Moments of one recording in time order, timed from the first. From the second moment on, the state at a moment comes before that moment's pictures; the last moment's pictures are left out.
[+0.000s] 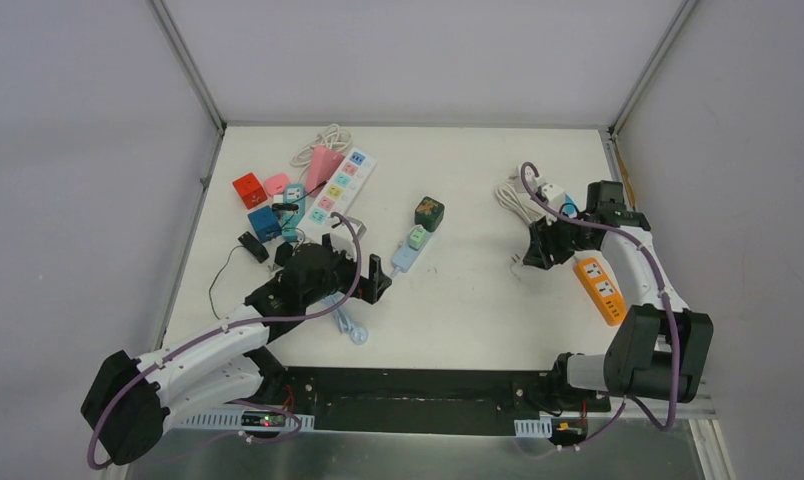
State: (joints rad) left arm -0.72 0.87 0.43 0.12 0.04 -0.33; right arm -0.10 1.34 0.97 -0.83 -0.62 -0.66
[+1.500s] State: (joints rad) left arm -0.71 1.25 0.70 0.22 0.20 -0.40; right arm -0.01 1.23 0.92 -0.84 -0.80 -0.76
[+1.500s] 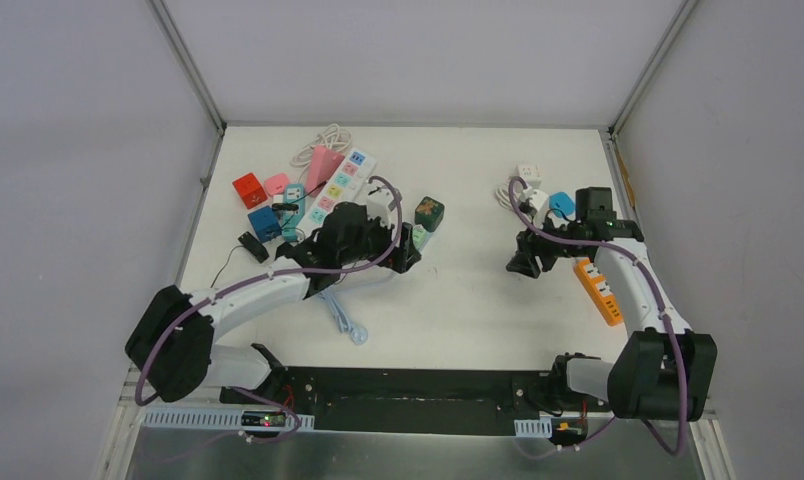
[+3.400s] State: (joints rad) left arm -0.75 1.70 0.96 0.19 0.30 0.06; right arm 0.12 1.59 1.11 -0.53 -0.87 -0.21
